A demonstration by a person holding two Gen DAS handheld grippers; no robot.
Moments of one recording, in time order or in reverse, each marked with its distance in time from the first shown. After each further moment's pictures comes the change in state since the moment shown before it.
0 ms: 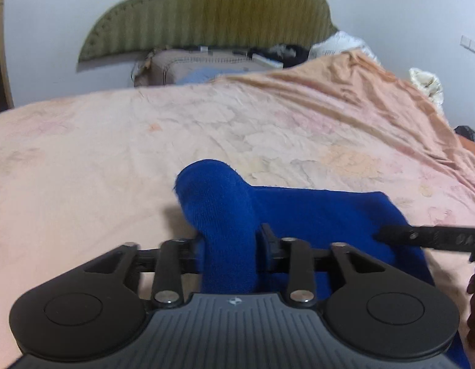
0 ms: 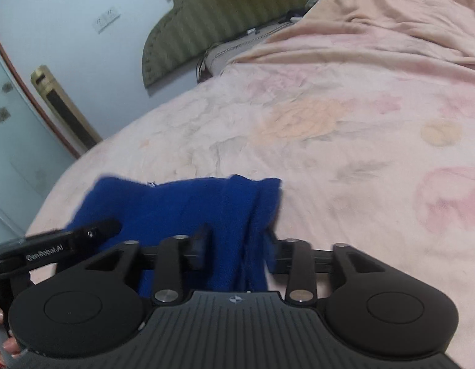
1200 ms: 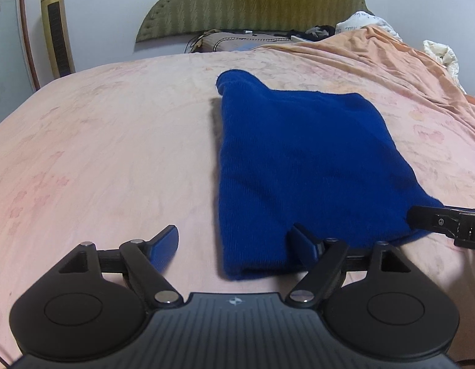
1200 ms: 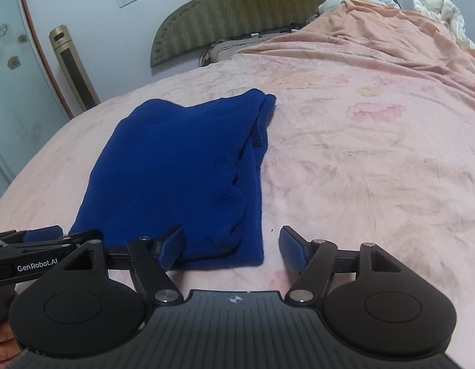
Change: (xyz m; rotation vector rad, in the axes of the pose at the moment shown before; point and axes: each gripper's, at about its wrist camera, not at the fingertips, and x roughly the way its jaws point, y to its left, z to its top) left arm -0.116 -0.044 -0.129 -0.042 0.064 0.210; right arm -0.110 0.043 -0.123 -0.186 0.011 -0.118
